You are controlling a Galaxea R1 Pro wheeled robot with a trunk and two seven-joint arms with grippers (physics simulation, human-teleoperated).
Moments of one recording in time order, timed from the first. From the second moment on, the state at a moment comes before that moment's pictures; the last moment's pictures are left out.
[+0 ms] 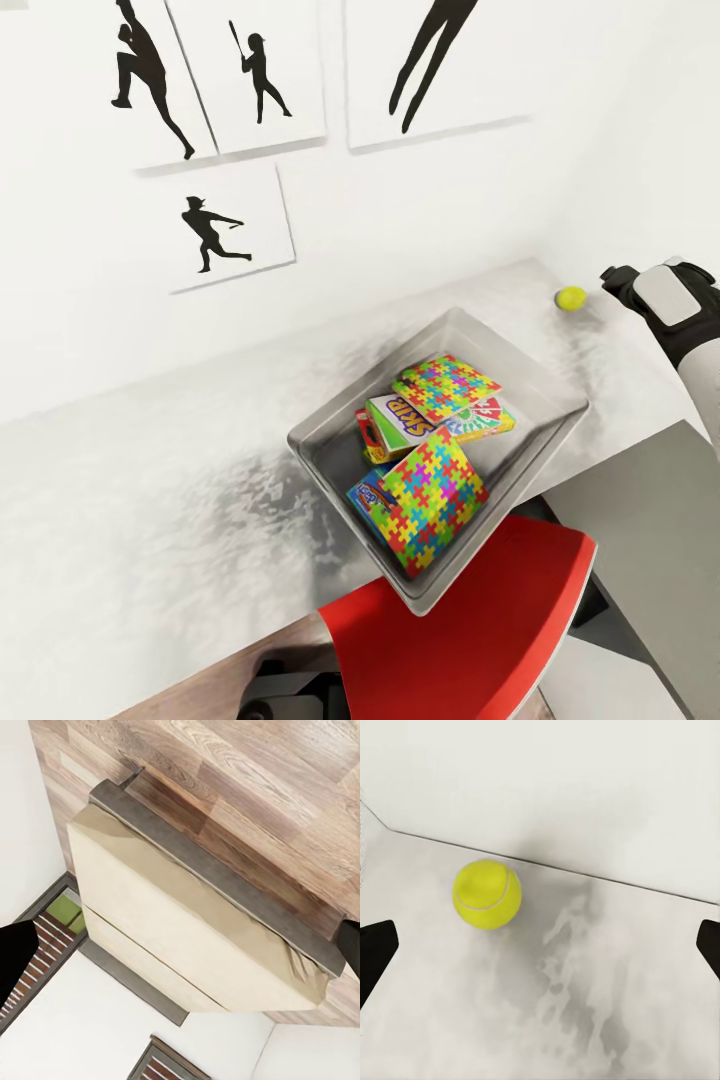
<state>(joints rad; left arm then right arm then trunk) 0.34 -0.02 1.55 -0.60 -0.73 0.34 -0.51 -1.60 -0.40 0.30 -0.38 -0.96 0.27 -0.49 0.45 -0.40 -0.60</state>
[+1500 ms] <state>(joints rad) 0.33 -0.03 1.55 -0.60 -0.73 0.32 -0.51 -1.60 -0.39 0.30 -0.43 -0.95 0.23 -0.47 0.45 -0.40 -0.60</state>
